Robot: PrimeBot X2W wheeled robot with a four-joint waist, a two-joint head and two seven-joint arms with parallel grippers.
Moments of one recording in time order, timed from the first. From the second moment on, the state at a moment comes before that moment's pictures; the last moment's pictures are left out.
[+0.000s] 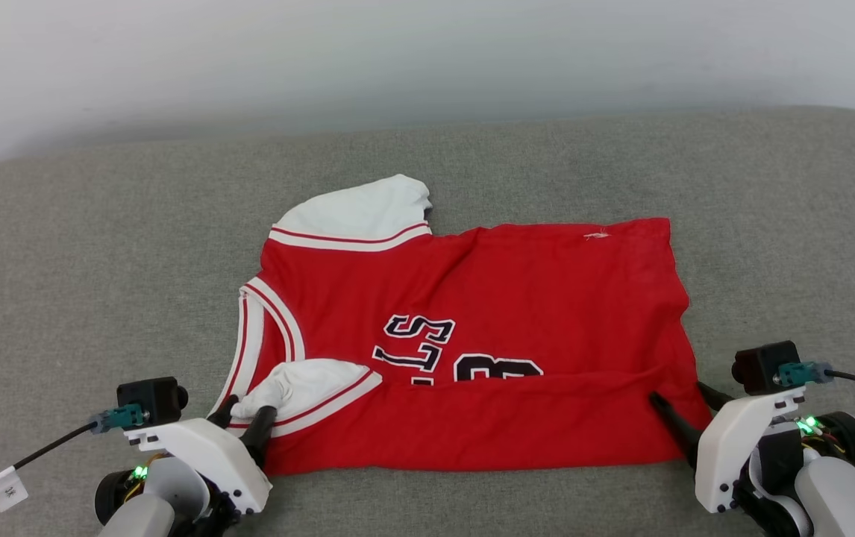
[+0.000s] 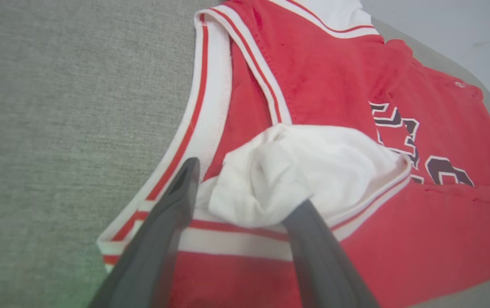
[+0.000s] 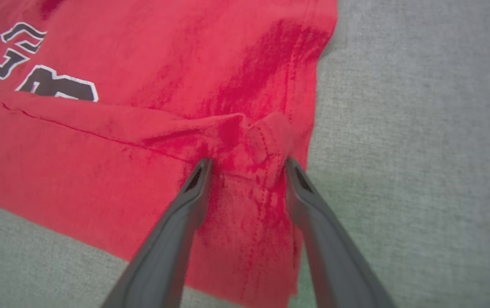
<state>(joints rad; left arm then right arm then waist) -0.26 0.33 -0.35 0.52 -0.82 -0.05 0.02 -0.30 -0.34 0.36 0.52 0.50 0.13 0.20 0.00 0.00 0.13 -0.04</state>
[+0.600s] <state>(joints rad) -0.22 0.43 -0.32 0.46 -0.90 -0.07 0.12 -0.16 -0.31 0.29 0.40 0.45 0.13 -0.16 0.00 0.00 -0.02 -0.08</state>
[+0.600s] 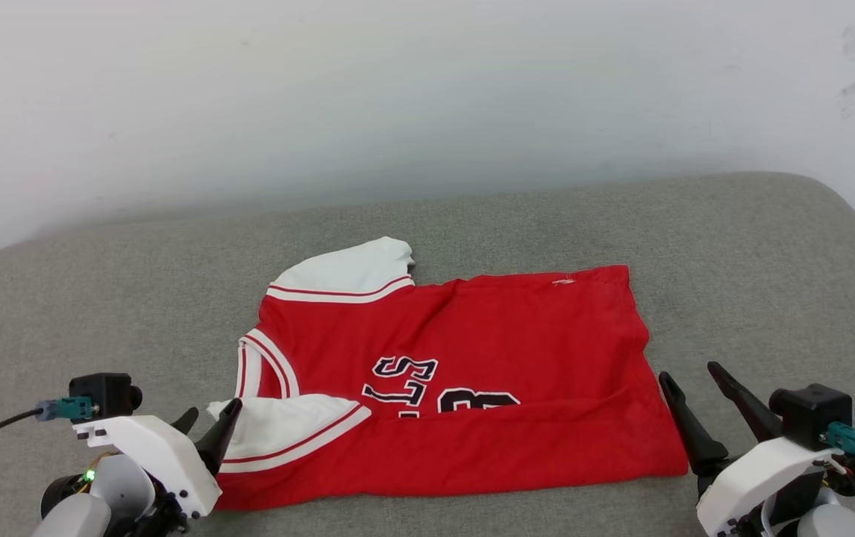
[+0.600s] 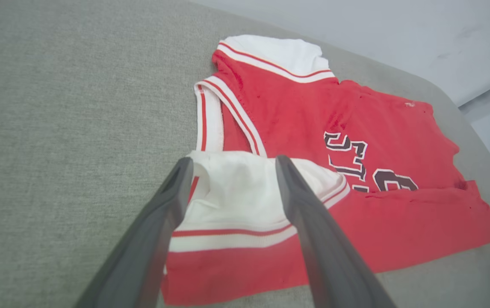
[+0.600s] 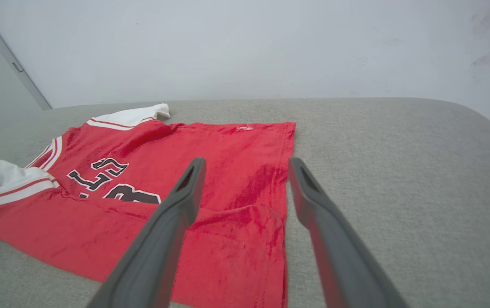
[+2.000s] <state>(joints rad) -0.23 0.57 -0.40 0.25 -0.97 0.04 0.58 -0.12 -0.38 0.05 0.13 0.53 0.13 0.63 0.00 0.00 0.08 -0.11</state>
